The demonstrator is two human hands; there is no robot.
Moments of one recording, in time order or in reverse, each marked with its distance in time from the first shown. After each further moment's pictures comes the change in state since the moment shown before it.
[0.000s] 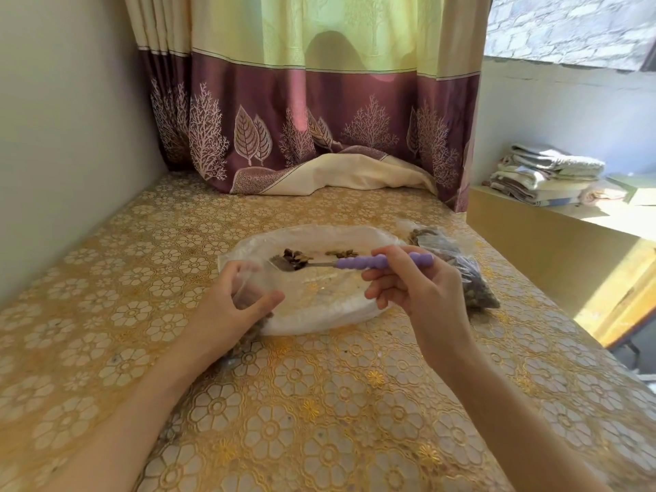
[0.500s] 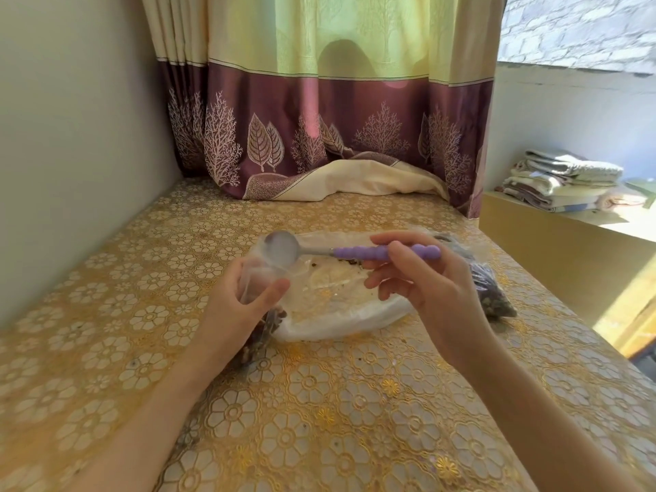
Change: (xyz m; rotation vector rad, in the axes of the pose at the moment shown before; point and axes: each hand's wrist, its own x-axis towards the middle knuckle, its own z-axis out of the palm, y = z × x) left_hand -0.003 0.012 -0.003 -0.153 0.114 0.070; right_hand 0.010 -0.010 0.004 0.026 -0.160 -0.032
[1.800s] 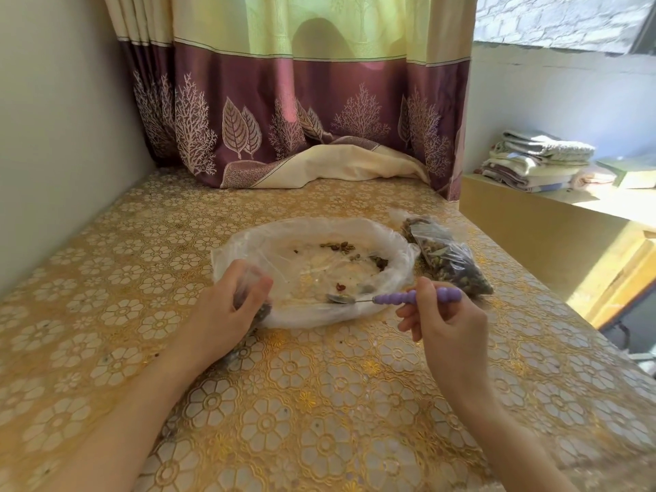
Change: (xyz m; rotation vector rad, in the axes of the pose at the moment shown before) left_hand 0.000 -0.020 0.001 0.475 -0.121 0.100; right_hand -0.052 0.042 -0.024 -0.410 0.480 -0.051
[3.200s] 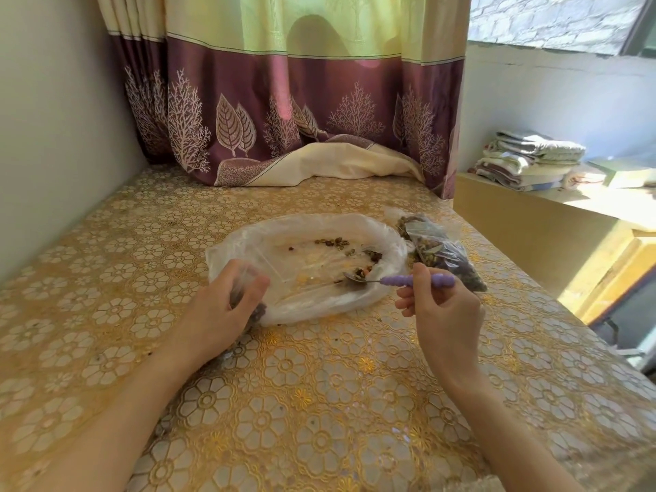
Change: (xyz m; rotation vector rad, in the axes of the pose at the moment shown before) left_hand -0.001 0.007 0.000 0.007 -0.033 -0.024; right_hand 0.017 0.017 0.002 -0.111 0.082 -0.027
